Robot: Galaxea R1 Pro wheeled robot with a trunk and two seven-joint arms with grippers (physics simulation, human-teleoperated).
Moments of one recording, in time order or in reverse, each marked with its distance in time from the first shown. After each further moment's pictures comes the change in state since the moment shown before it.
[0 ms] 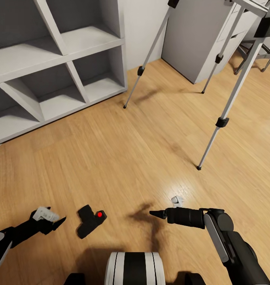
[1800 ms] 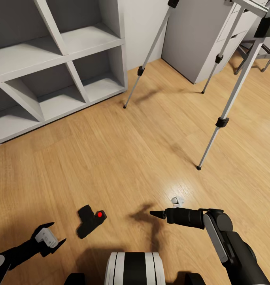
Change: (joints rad) left arm 0.026 -0.060 0.071 0.235 -0.235 -0.397 -0.100; right arm 0.000 0.005 0.001 0.009 0.001 -0.001 -0.045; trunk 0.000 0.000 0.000
